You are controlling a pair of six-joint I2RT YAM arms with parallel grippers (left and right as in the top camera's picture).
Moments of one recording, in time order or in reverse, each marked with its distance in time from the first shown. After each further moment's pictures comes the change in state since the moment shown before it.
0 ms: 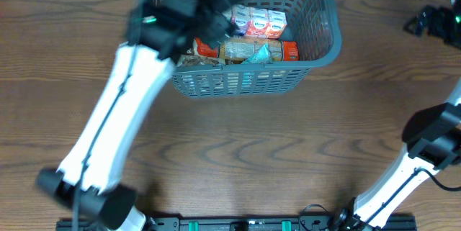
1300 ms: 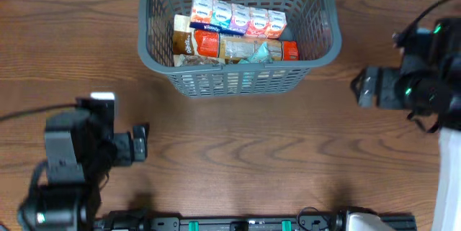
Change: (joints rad) left arm 0.418 -1.014 -0.985 -0.165 0.140 -0.512; right arm 0.387 -0.949 -0.822 -0.050 0.146 0.134
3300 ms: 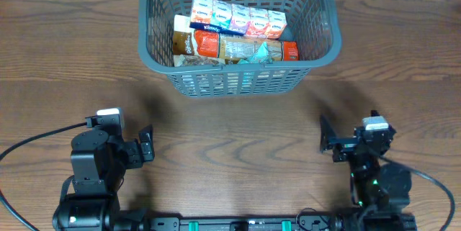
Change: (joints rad) left arm 0.000 -0.156 -0.377 0.303 -0.057 -0.099; right arm 0.100 -1.083 -1.403 1.249 0.000 -0.026
